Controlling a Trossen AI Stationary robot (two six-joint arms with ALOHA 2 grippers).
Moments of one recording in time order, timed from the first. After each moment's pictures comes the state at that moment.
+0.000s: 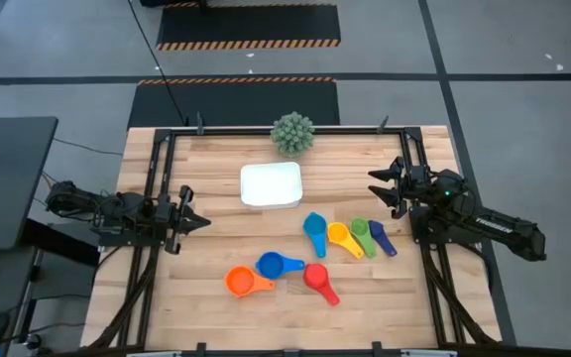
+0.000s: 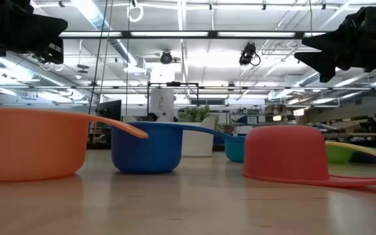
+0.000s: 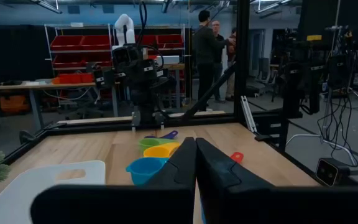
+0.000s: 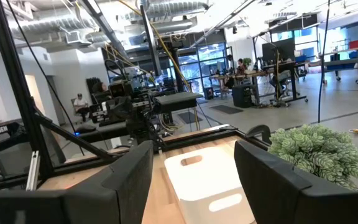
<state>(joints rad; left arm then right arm) -0.27 0.03 0.03 0.13 -0.16 0.04 -0.45 0.01 0.01 0.21 -0.26 0.21</state>
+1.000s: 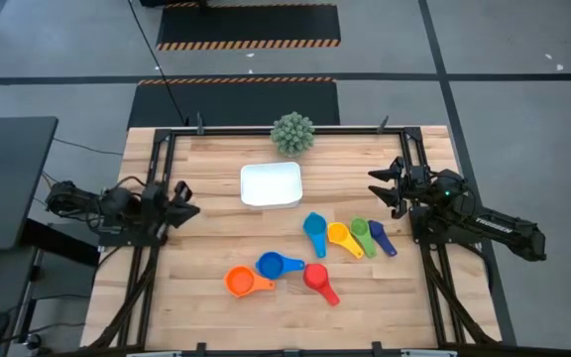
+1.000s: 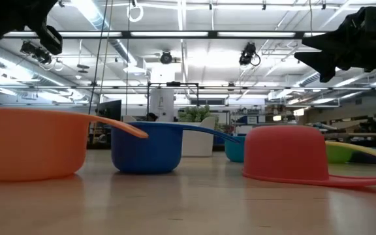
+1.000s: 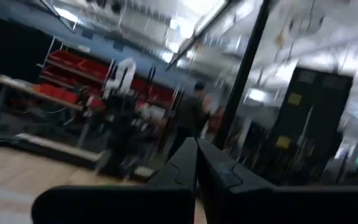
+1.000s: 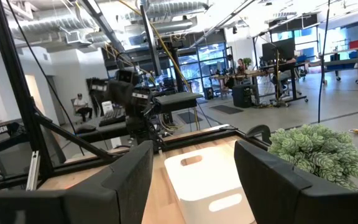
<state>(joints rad) -0.27 0.03 0.03 0.42 -0.21 -0.36 -0.45 0.01 0.01 0.21 -0.26 0.21</state>
